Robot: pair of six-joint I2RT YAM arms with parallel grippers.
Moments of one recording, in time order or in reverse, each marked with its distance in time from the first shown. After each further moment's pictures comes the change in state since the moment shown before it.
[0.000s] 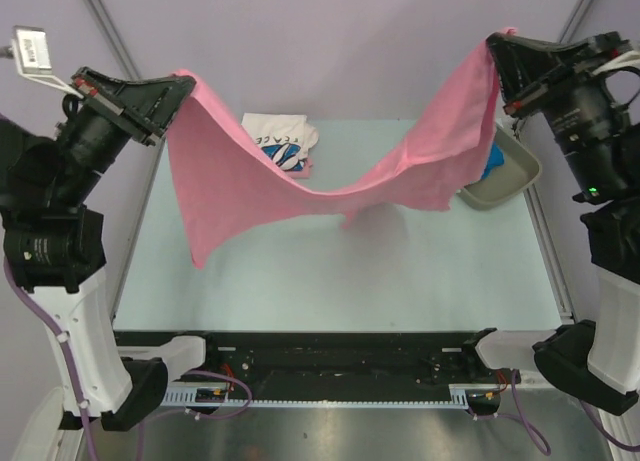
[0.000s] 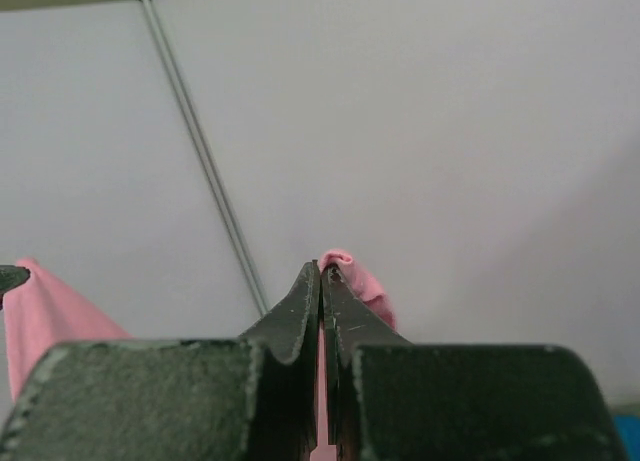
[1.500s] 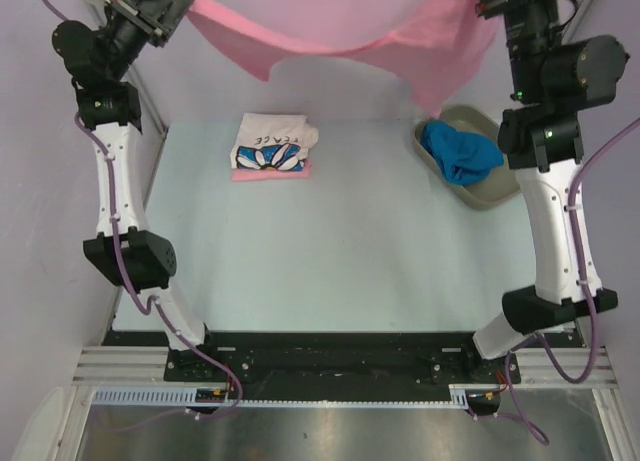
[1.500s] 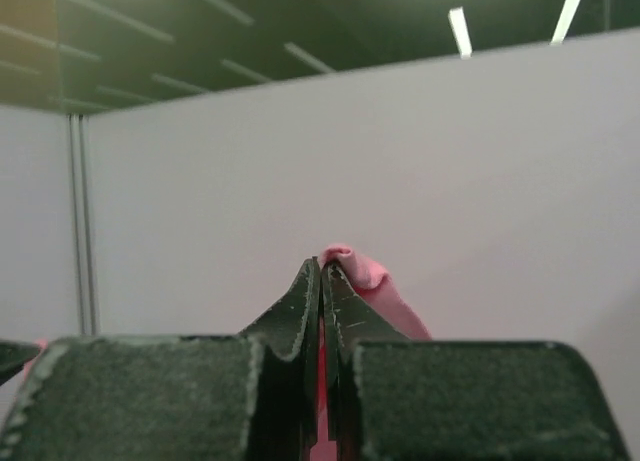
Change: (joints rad) left arm 0.202 0.771 0.304 0.770 0.207 -0.491; right arm -0.267 0.381 0.096 0.753 -0.166 -0.096
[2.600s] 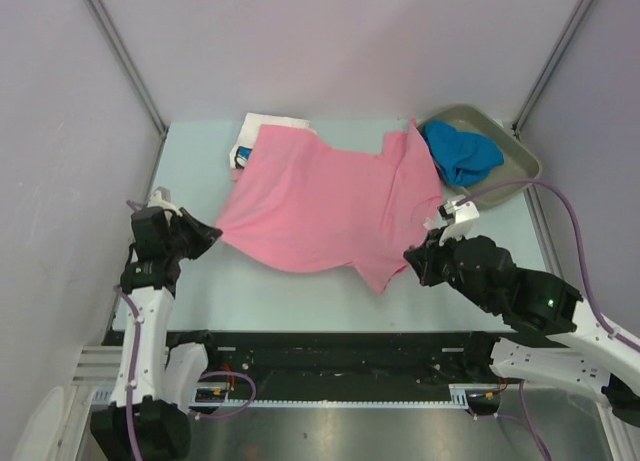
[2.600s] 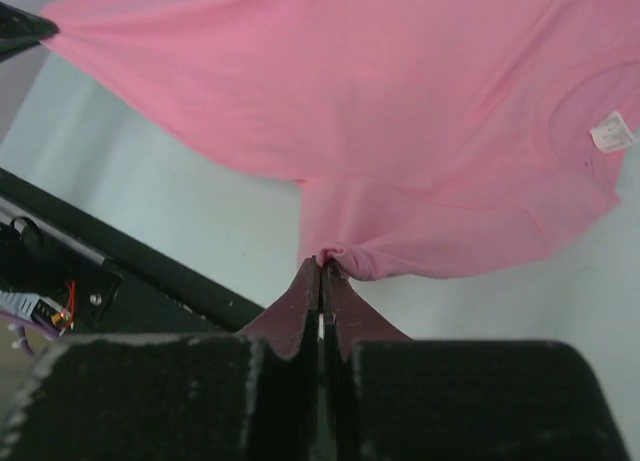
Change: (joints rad) left arm -0.005 -1.094 -1.624 -0.682 -0.428 0.633; right arm 0.789 -0.972 -1.365 -0.893 0.518 0.378
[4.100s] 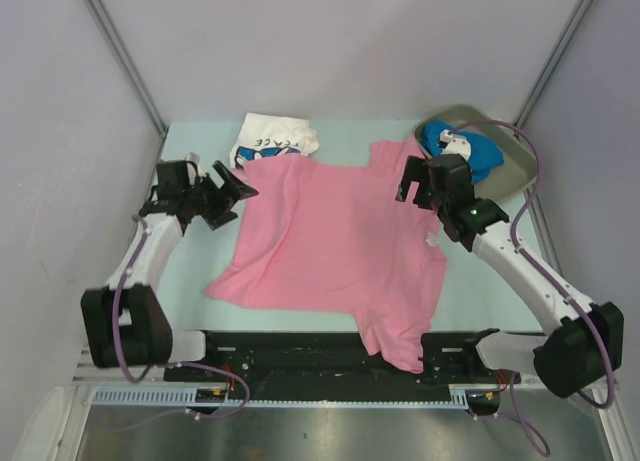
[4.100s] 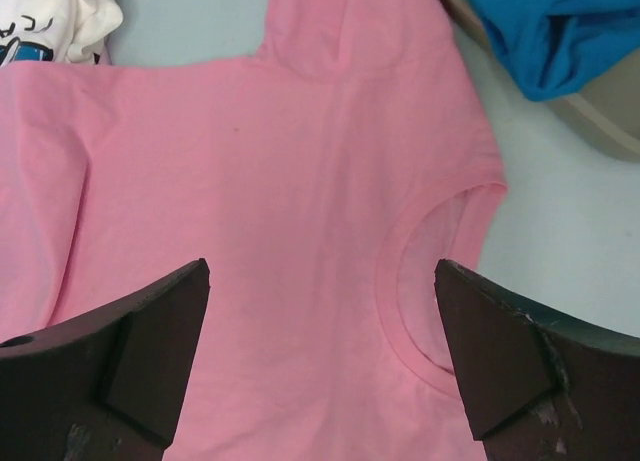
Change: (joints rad) left arm -0.103 0.443 0.236 0.075 0.166 -0.113; right arm -0.587 0.510 0.050 0.332 -0.083 -0.061
